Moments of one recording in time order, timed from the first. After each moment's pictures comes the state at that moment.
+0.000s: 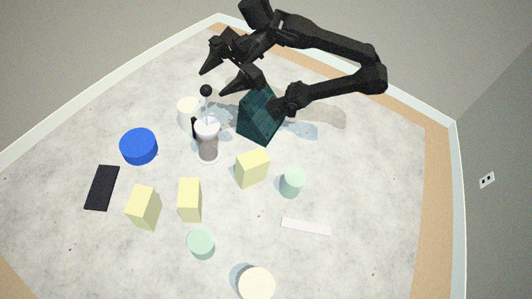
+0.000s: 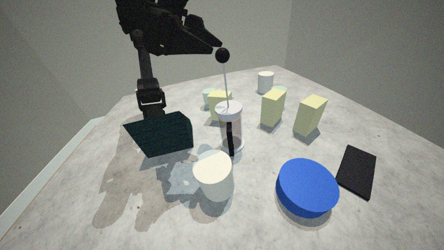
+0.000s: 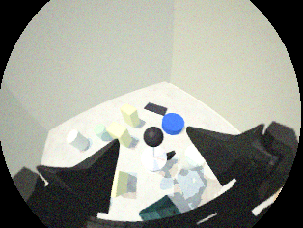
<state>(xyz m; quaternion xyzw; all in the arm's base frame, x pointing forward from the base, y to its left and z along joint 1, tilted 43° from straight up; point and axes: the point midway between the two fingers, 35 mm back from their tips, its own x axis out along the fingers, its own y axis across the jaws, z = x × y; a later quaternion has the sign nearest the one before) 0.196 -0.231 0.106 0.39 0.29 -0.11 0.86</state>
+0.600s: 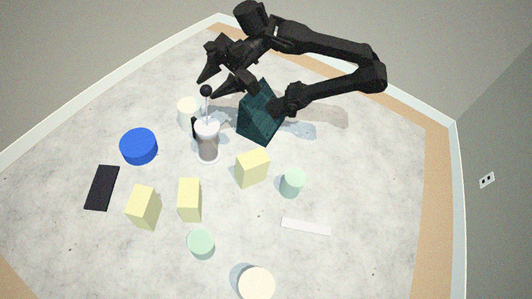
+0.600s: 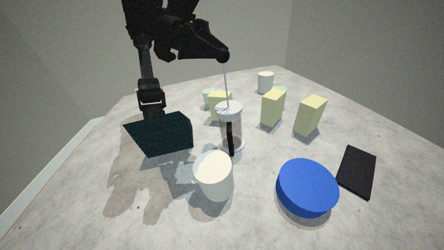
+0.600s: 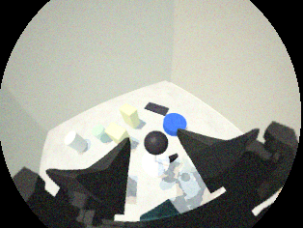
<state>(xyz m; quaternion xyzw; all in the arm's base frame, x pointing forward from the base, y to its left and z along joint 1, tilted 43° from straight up) 0.210 -0.228 0.094 0.40 0.29 -0.11 0.86</state>
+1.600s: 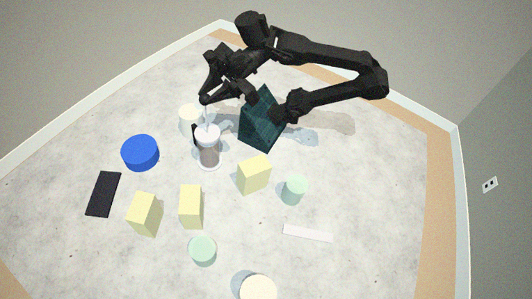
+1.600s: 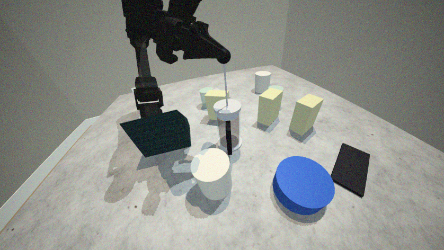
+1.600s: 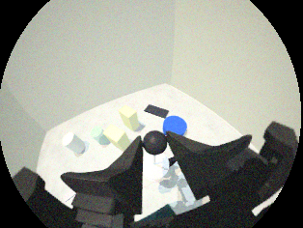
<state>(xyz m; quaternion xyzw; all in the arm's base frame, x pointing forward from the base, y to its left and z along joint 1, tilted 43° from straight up) 0.214 -0.227 0.086 0.39 0.28 -0.12 0.87</state>
